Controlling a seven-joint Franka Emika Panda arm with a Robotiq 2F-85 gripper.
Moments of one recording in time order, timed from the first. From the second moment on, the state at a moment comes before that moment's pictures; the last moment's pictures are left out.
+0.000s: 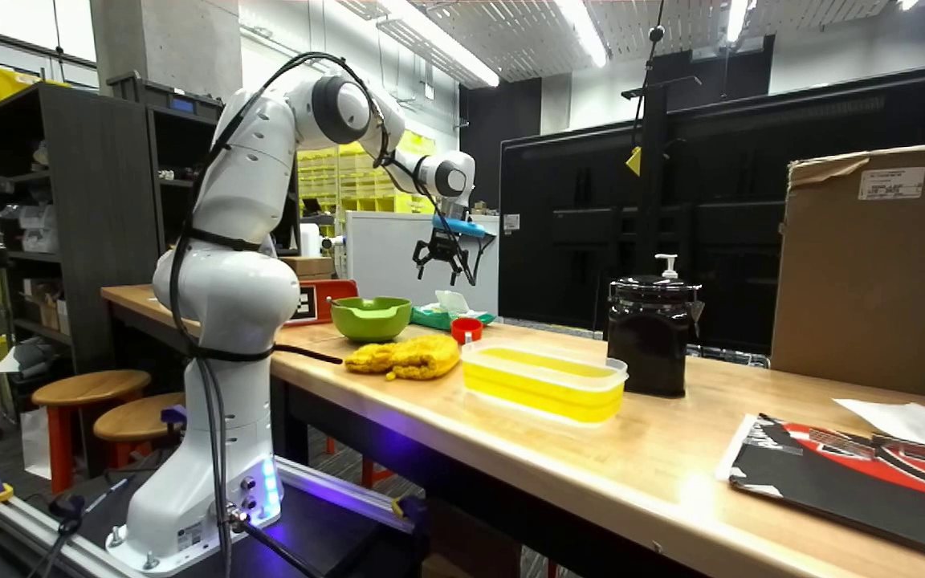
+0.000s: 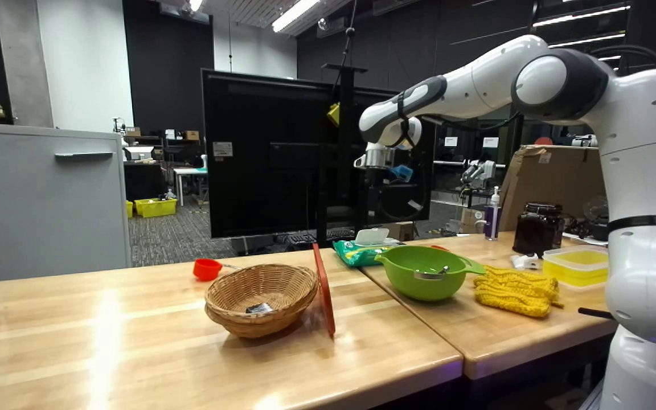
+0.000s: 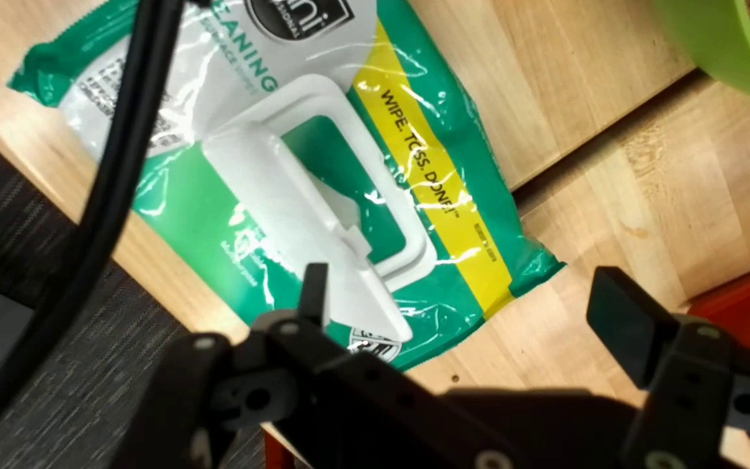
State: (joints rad) arm -0.08 0.27 0.00 -1.62 0.17 1.80 -0.86
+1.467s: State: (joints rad) arm -0.10 0.39 0.01 -1.56 0.17 1.80 -0.89
